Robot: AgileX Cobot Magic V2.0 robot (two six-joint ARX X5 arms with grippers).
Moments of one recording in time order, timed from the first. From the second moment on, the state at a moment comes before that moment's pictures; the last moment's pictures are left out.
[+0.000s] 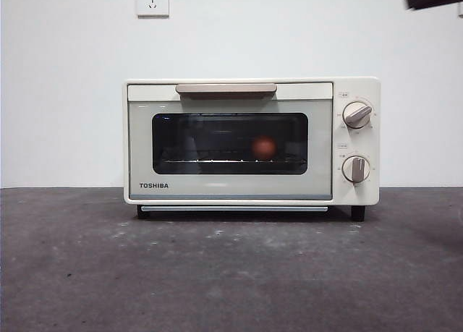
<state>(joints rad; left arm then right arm) 0.06 0.01 0.03 -0.18 0.15 -0.02 0.65 0.54 0.50 -0.11 0.23 0.14</state>
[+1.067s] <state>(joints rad) 0.06 0.01 0.03 -0.18 0.15 -0.02 -0.04 0.01 0.02 -0.11 -0.05 0.03</state>
